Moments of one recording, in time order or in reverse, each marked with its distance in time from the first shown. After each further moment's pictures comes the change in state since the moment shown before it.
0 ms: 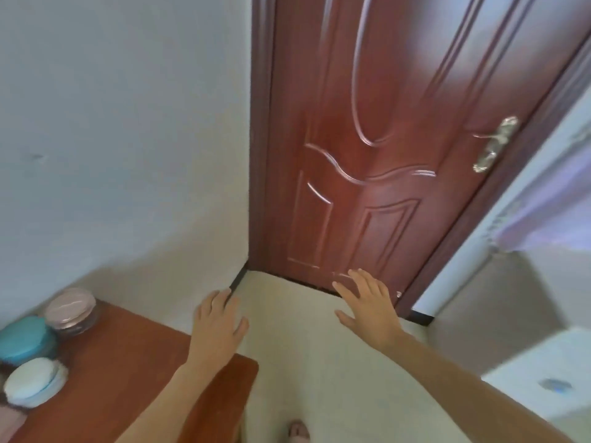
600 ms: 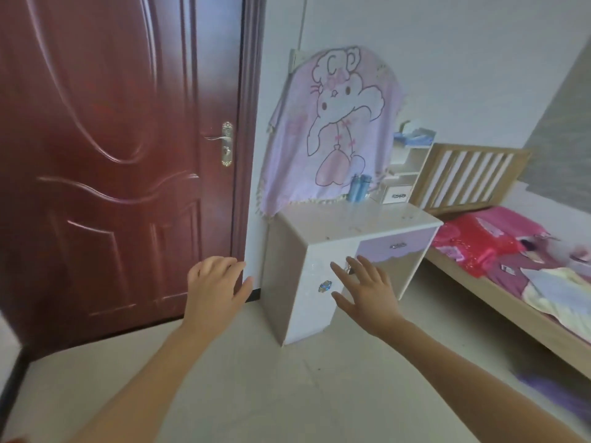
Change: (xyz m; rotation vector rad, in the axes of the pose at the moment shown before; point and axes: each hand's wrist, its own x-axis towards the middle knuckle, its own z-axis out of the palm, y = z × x) left_hand -0.030 0.329 -0.102 -0.564 0.174 0.700; right_hand -0.300 0.098 -0.241 -0.382 -0.002 0.717
